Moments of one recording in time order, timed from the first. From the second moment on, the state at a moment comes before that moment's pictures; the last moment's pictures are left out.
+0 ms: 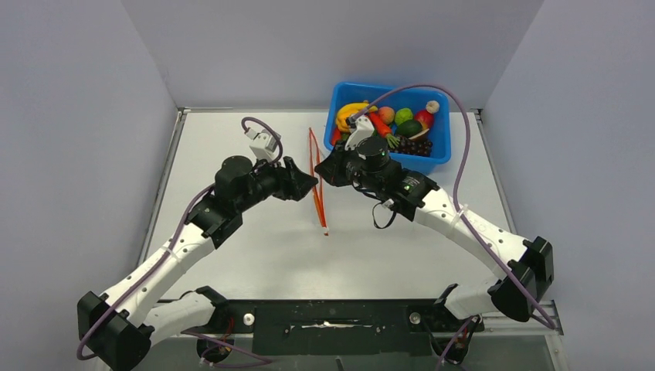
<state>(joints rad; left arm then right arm) -0.60 1.04 0.90 -0.09 0.19 -0.51 0.80 1.36 1.25 -0.23 0.01 0.59</state>
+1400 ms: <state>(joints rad) -0.57 0.92 0.84 -0.32 0.06 -0.29 0.81 1.39 0.98 -0.13 0.08 0.69</state>
